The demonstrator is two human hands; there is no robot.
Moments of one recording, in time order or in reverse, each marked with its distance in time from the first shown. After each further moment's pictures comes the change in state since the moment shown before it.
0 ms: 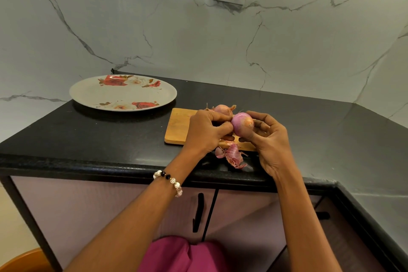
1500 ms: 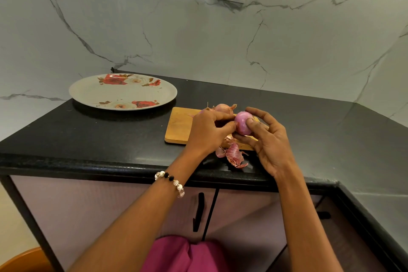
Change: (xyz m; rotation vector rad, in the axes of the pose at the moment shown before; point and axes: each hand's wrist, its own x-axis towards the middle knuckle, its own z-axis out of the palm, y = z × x) left_hand 0.001 0.001 0.001 0.230 0.034 0.179; right_hand 0.001 -0.003 0.004 0.119 -0.006 0.080
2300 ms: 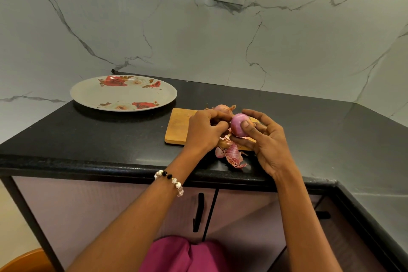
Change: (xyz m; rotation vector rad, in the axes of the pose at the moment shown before) left_hand 0.003 -0.006 0.002 -0.077 0.042 -0.140; right_hand -0.002 0.001 -0.002 -0.020 -0.067 -0.018
